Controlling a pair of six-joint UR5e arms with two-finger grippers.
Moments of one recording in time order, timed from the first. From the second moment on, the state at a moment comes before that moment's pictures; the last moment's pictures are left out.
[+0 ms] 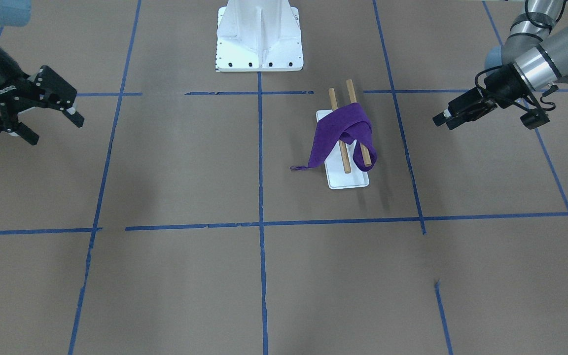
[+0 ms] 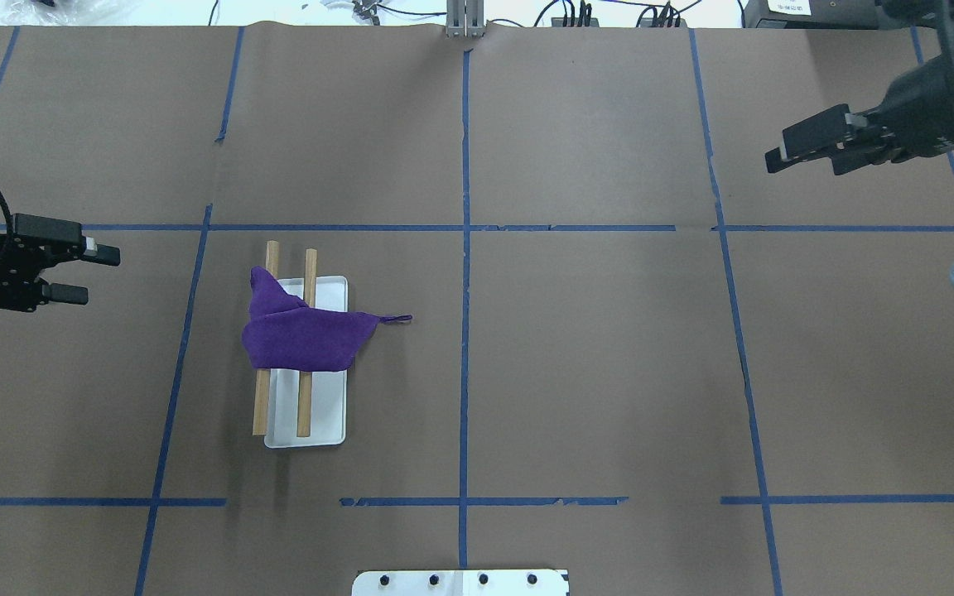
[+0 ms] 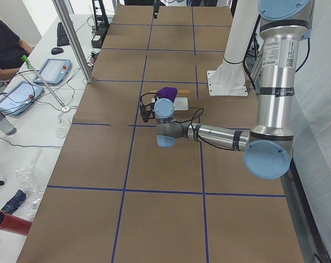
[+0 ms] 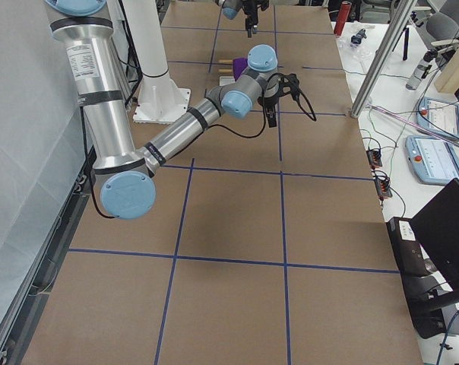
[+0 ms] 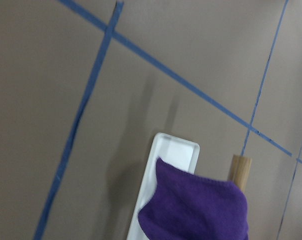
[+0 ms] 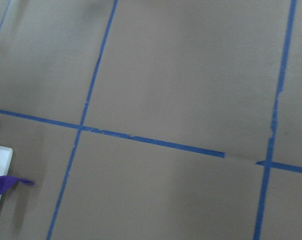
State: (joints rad) left arm -1.01 -1.58 -1.60 -2.95 -2.39 -1.65; right arm 1.13 -1.38 2.01 -1.33 2.33 0.80
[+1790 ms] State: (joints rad) left arm -1.55 -1.49 -1.77 -1.60 -2.32 0.08; right arm 1.52 -1.52 1.68 -1.75 2.28 -0.23
